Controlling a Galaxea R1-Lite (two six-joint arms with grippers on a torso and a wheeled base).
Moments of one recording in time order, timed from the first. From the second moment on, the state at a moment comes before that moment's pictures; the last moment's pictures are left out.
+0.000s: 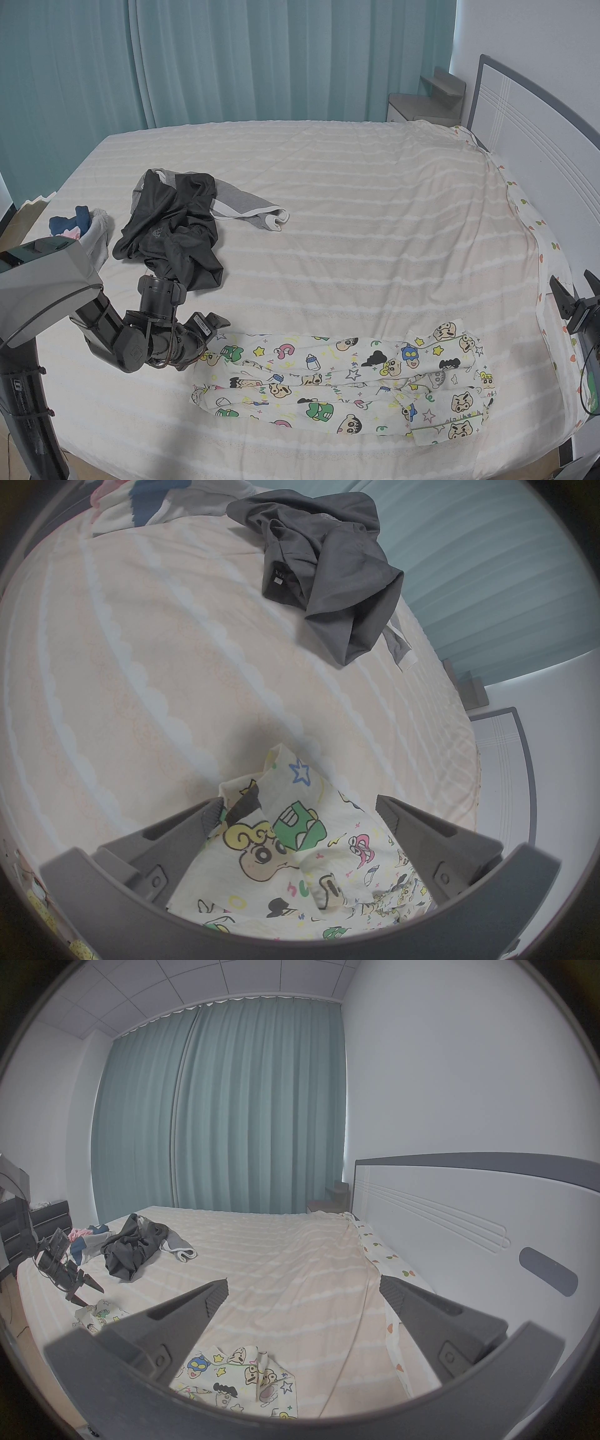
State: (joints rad) left arm -0.25 2.16 -0.78 -0.61 -0.09 -0.98; right arm -0.22 1.30 -0.02 -1.33 0.15 -0.03
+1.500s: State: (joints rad) left arm -0.19 2.23 -0.72 -0.89 -0.20 -0.94; right arm -0.20 1.26 -0.02 -1.28 0.15 -0.06
